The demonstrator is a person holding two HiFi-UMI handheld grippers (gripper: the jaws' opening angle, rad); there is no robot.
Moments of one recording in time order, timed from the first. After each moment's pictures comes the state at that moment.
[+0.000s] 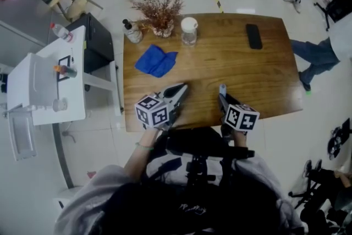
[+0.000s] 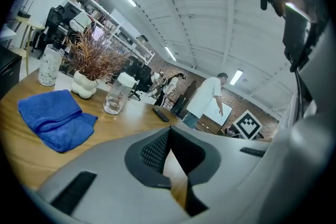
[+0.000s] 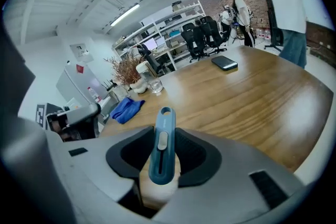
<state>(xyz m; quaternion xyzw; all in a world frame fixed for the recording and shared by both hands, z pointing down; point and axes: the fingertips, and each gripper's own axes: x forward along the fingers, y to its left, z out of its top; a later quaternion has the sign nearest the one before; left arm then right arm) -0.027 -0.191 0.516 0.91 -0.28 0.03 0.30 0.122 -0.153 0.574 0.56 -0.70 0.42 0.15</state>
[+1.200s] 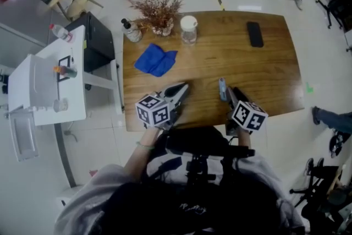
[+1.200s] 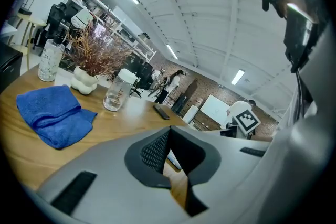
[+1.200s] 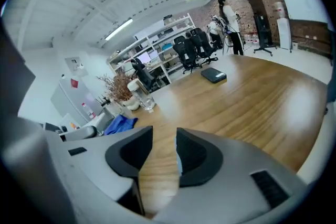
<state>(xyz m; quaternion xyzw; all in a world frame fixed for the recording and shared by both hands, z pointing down) -0.024 -0.192 0.525 0.91 -0.28 0.04 0.31 0.155 -0.170 0.555 0.60 -0.69 0.40 0.08</state>
